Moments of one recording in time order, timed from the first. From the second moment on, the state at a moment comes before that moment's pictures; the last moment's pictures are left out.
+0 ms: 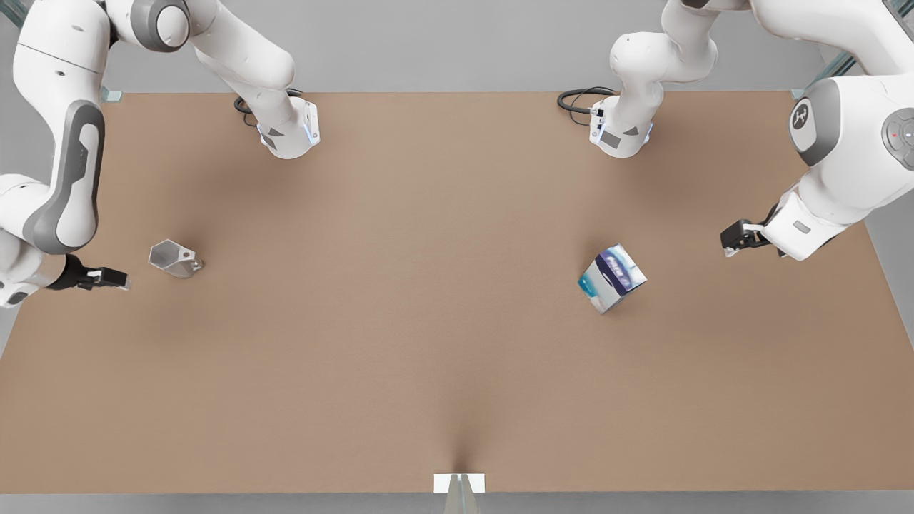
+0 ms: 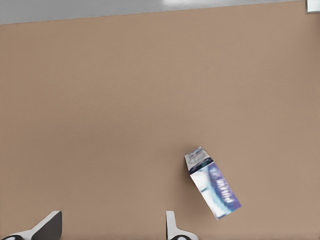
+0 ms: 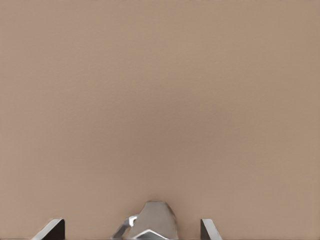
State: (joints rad) left arm -0.09 0.13 0.07 -1.43 0.06 1.55 0.02; right arm -0.39 0.31 -0.02 -1.79 0.03 1.98 -0.44
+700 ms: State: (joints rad) left arm -0.09 0.14 0.07 -1.43 0.06 1.55 0.02; right arm -0.50 0.16 -0.11 -2.28 0.01 2.37 -0.63
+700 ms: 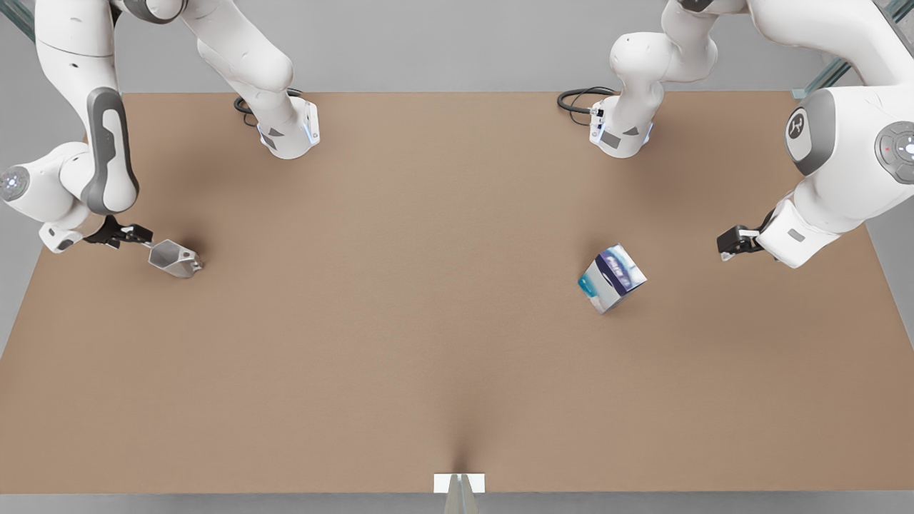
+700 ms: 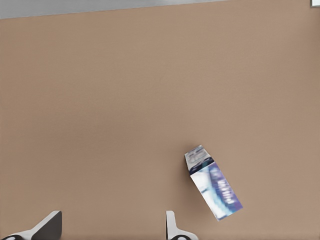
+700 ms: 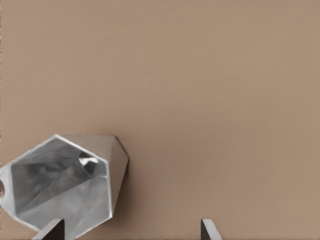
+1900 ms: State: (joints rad) left arm -0.09 0.14 0.07 -1.43 0.06 1.55 0.02; right arm -0.48 0.23 -0.10 -2.38 0.04 2.59 -0.60
